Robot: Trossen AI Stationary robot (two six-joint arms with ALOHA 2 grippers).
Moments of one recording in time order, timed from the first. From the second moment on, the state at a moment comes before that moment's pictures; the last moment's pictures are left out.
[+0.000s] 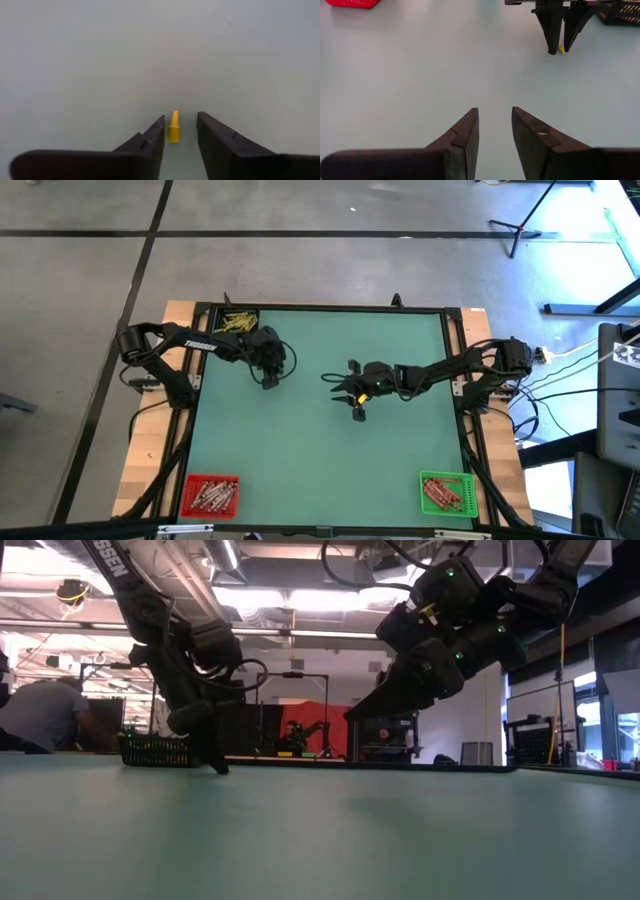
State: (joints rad) left arm 0.49 1.57 0.61 -0.10 0.10 0.19; right arm -0.05 1.66 0.65 0.52 -0.11 -0.10
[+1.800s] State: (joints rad) left arm 0.92 1.15 0.61 -0.14 -0.40 0.16; right arm -0.05 1.67 0.65 0.52 -0.11 -0.11
